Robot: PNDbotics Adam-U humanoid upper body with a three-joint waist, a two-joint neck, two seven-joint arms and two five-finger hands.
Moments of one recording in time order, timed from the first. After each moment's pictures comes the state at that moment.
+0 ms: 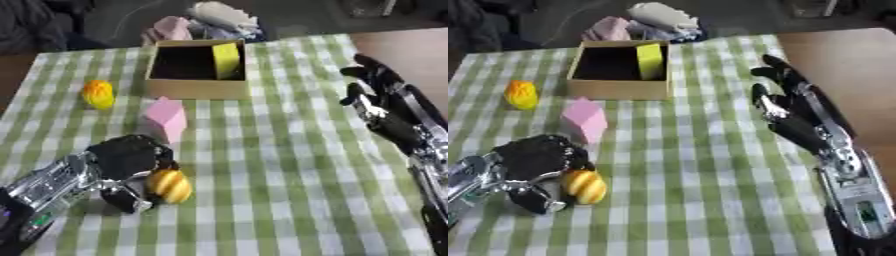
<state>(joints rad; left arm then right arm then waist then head) -0.19 0.76 -0.37 -1.83 -1.07 -0.21 -0.32 -0.55 -0.15 0.14 -1.50 0.08 -0.11 0.24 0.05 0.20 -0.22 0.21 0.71</state>
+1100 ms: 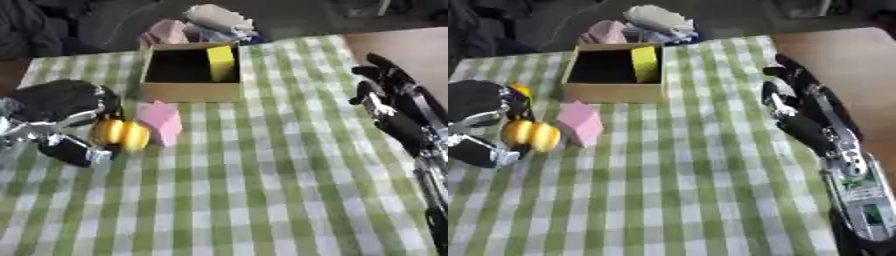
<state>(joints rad) -0.29 1.01 -0.08 -1.94 -0.71 0.01 -0.49 -0.54 -0.15 0.12 -1.50 0.08 -0.10 0.21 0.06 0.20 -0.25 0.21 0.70</state>
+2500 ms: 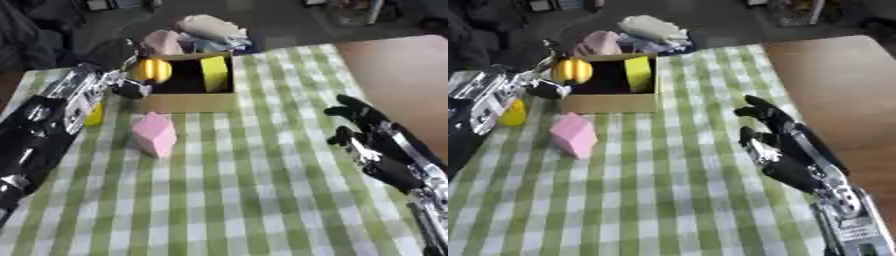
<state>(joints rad) -0.70 0.70 -0.16 -1.17 -0.99 0.04 -0.12 -0.52 -0.10 0.24 -1.52 0.05 -0.11 0.35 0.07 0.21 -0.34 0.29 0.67</state>
